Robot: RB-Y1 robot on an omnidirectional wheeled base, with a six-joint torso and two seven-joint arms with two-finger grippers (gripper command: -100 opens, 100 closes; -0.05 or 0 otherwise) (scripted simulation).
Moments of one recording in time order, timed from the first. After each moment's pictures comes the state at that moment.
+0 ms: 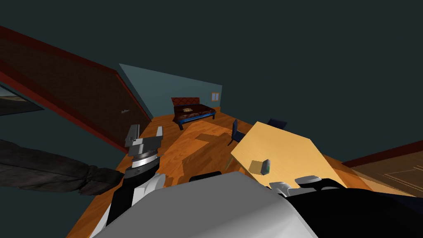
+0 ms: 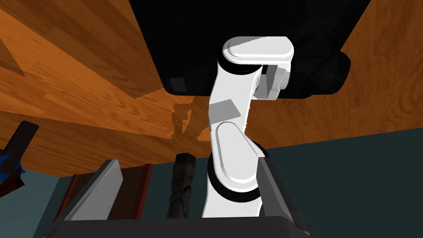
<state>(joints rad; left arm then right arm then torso) 0.53 0.03 -0.02 -2.36 0.06 -0.52 0.14 -0.04 -1.05 1.55 -0.96 -0.13 -0.64 1.64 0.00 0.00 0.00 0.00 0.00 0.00</state>
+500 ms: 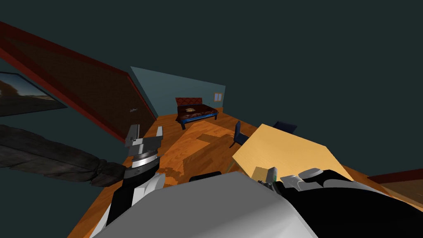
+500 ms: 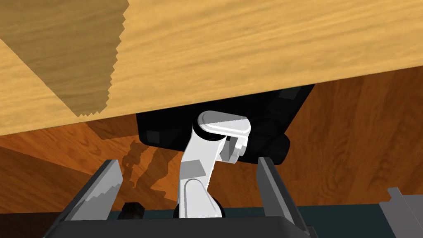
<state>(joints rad) 0.53 0.03 -0.02 -2.36 0.06 -0.52 0.14 -0.11 -1.16 1.69 -0.82 -0.13 -0.65 1.78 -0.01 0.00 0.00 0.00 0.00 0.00</state>
